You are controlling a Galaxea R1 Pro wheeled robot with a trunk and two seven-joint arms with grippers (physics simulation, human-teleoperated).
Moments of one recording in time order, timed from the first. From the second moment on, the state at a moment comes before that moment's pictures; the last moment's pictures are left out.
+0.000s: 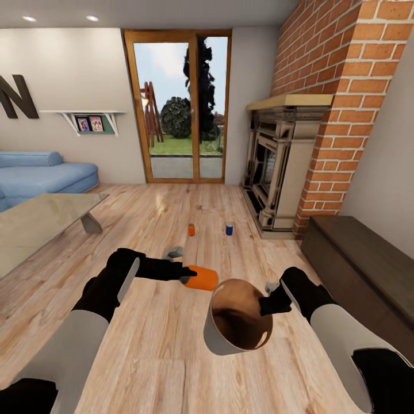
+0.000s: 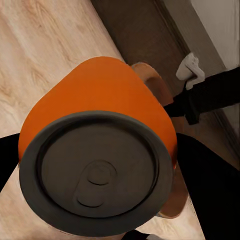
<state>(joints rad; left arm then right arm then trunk) -0.84 0.02 -0.11 -0.97 0.06 1.04 -0.88 -0.93 -0.07 0.11 -0.47 0.21 1.04 0.52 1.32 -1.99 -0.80</state>
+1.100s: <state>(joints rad) -0.84 0.05 -0.24 -1.05 0.07 1.05 -1.18 -0.93 -0.05 0.12 -0.46 0.20 1.04 0.42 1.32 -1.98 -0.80</state>
